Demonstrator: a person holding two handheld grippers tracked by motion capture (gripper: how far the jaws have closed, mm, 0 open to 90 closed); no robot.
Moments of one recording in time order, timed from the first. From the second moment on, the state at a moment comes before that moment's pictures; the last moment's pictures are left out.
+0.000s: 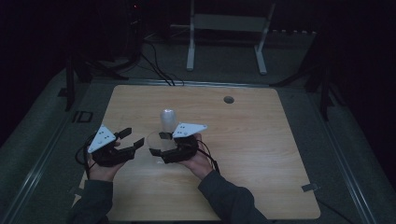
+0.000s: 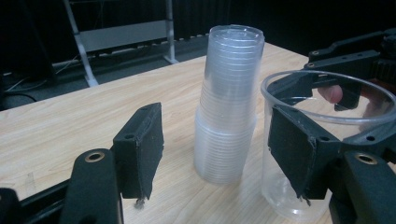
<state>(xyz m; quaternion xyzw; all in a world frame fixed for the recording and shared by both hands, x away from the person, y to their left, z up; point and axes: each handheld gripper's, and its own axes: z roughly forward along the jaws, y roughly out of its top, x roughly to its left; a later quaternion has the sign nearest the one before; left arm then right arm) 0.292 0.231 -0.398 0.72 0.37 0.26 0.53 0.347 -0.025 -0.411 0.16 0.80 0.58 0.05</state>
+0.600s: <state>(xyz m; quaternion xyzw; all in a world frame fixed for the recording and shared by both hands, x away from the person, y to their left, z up) 0.293 0.232 -0.395 0.72 0.37 0.26 0.53 0.347 -0.020 -0.418 0.16 0.80 0.57 0.06</state>
